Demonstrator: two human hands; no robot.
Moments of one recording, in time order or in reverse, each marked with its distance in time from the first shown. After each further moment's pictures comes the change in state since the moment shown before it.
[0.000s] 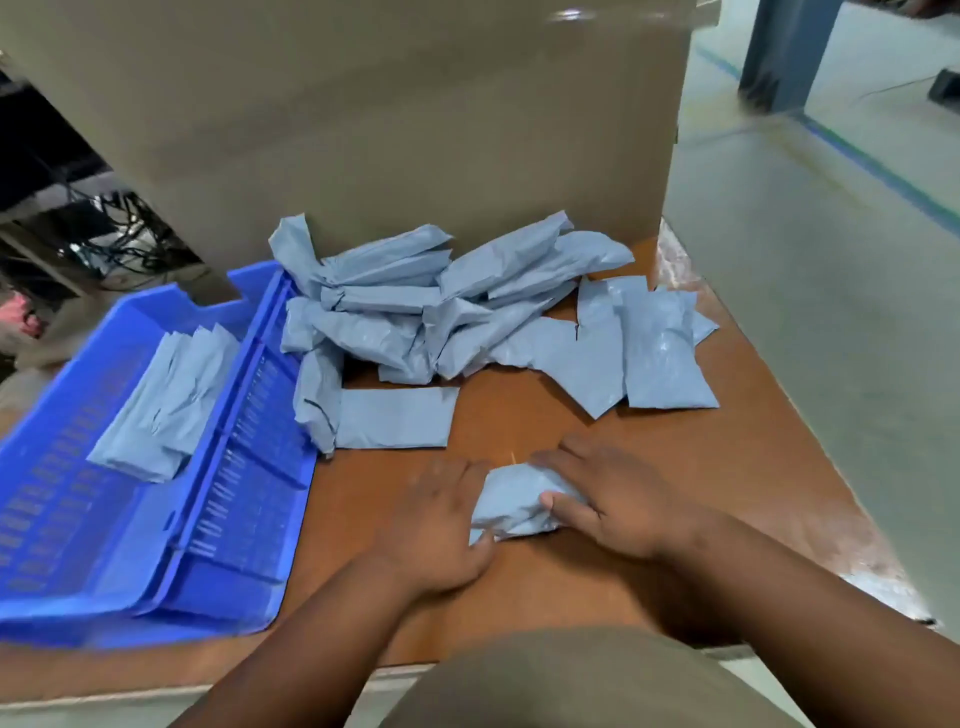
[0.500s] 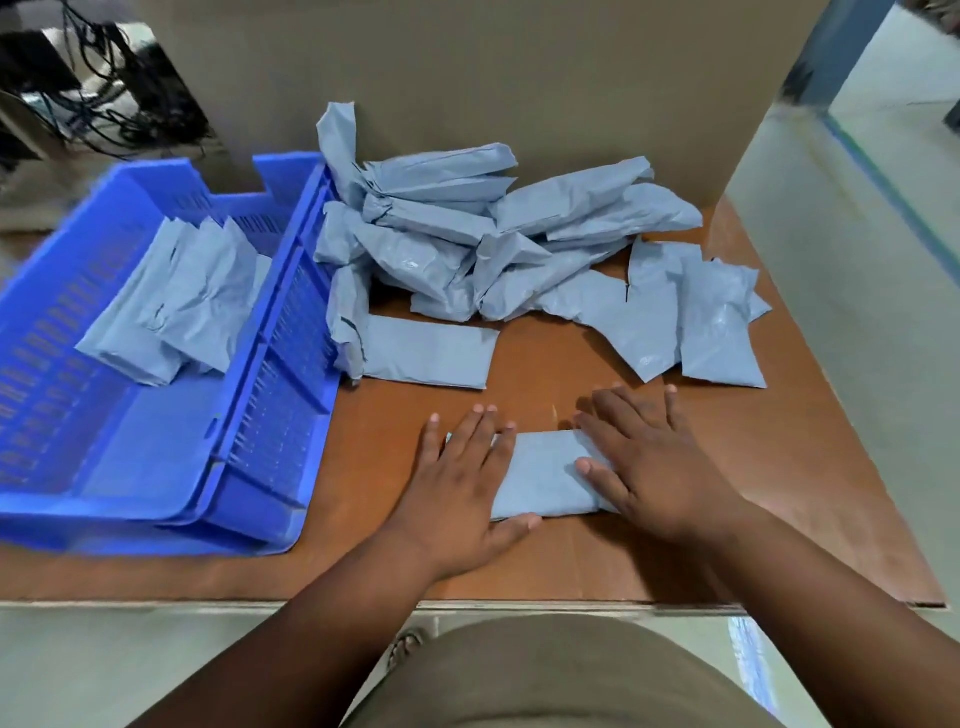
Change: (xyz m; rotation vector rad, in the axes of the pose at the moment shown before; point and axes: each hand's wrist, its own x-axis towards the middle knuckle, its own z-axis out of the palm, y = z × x) left_hand -0.045 -0.018 0.031 0.055 -0.040 -0.036; right_hand 0.000 -0.040 0.014 -0.407 -0.068 0.154
